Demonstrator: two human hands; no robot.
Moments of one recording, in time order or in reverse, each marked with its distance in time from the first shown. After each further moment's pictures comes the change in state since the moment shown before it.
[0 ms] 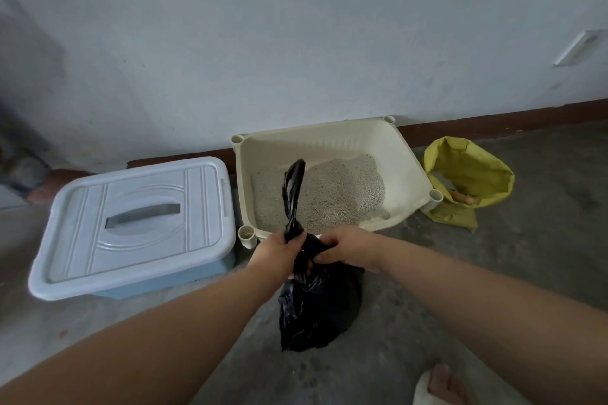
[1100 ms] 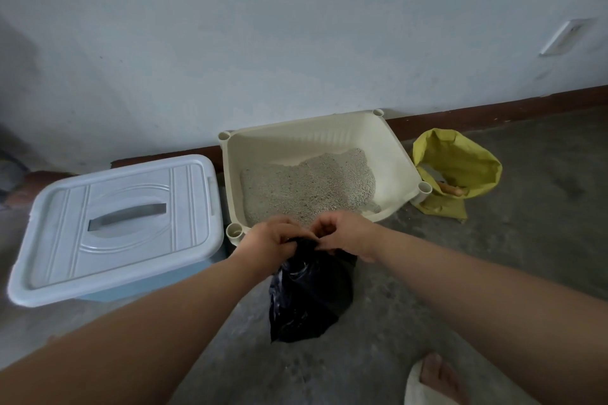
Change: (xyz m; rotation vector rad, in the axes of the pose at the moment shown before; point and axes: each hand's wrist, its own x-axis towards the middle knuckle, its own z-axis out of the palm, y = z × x) left_hand 0.012 0.006 -0.013 0.559 -0.163 0.522; right_hand 0.000 0.009 -0.012 0.135 0.107 -0.118
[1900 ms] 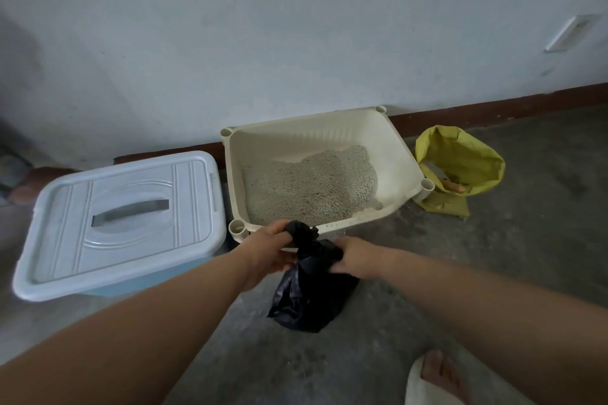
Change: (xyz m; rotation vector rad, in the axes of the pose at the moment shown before) left_hand -0.007 0.006 0.004 -0.882 -0.106 -0.541; right_hand 0.015 0.063 0.003 -0.670 -0.066 0.209
